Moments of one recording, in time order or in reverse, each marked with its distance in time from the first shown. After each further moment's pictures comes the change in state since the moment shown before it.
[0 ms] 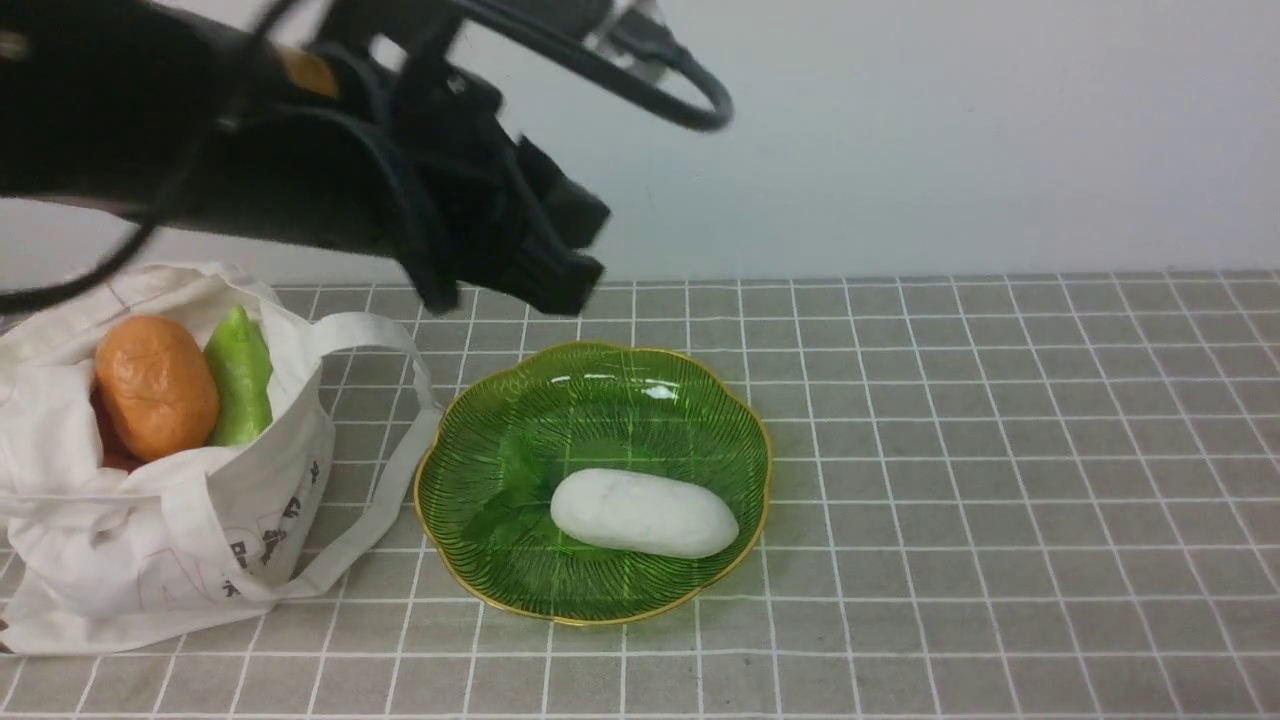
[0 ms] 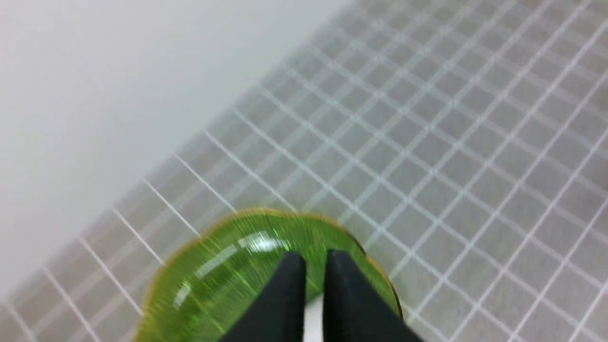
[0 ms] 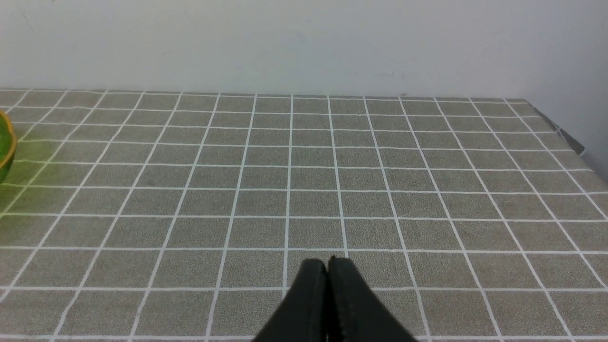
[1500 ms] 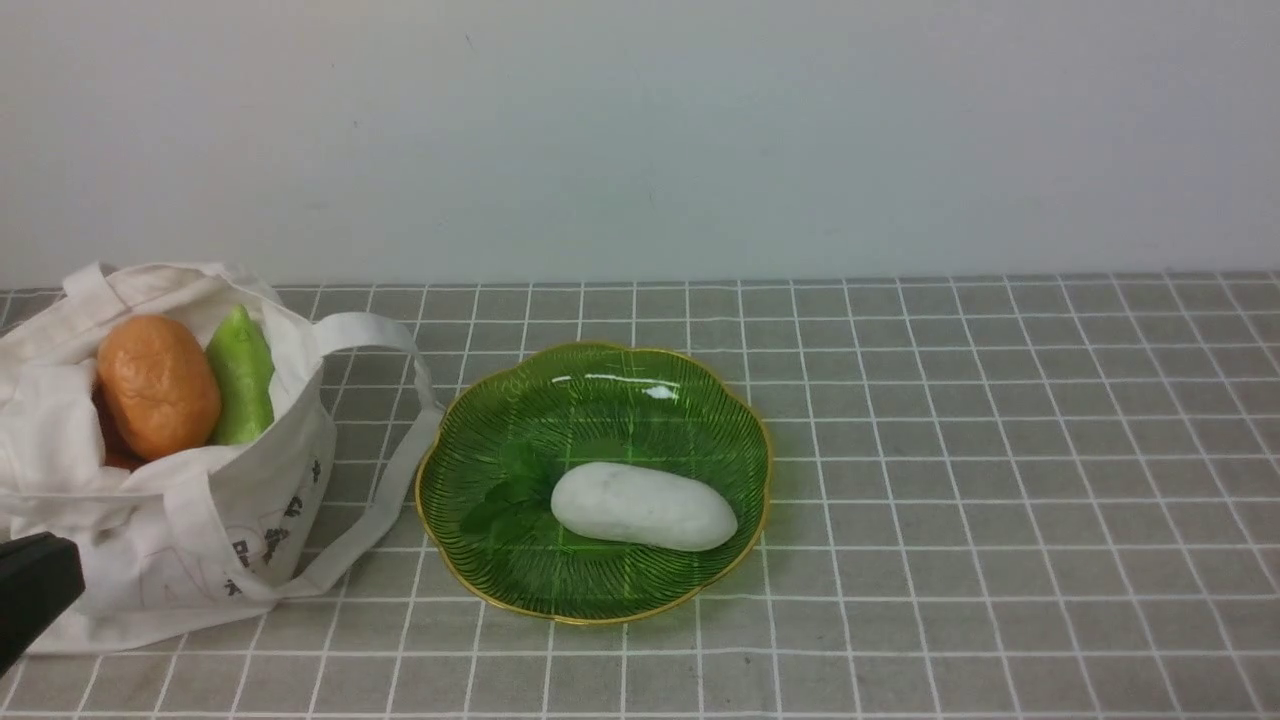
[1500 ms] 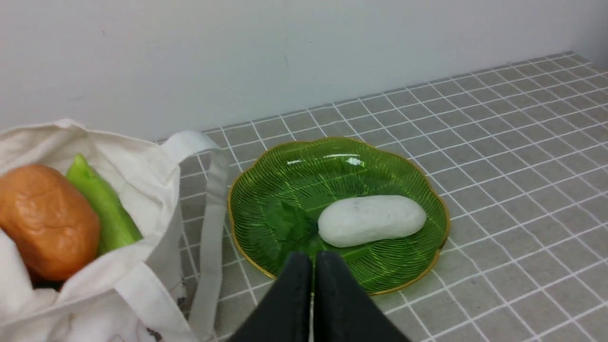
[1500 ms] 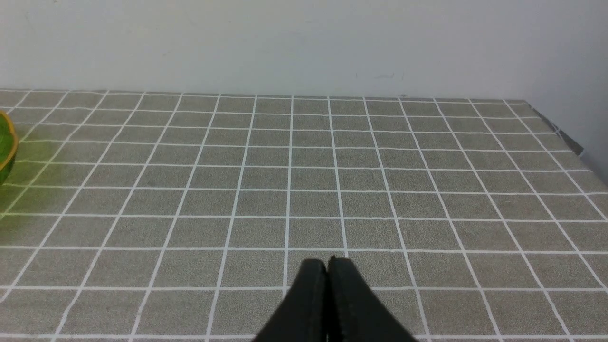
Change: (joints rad) right arm 0.000 0.000 0.000 0.000 0.000 0.000; left arm 0.003 -0.953 0.717 0.431 -0.014 -0.606
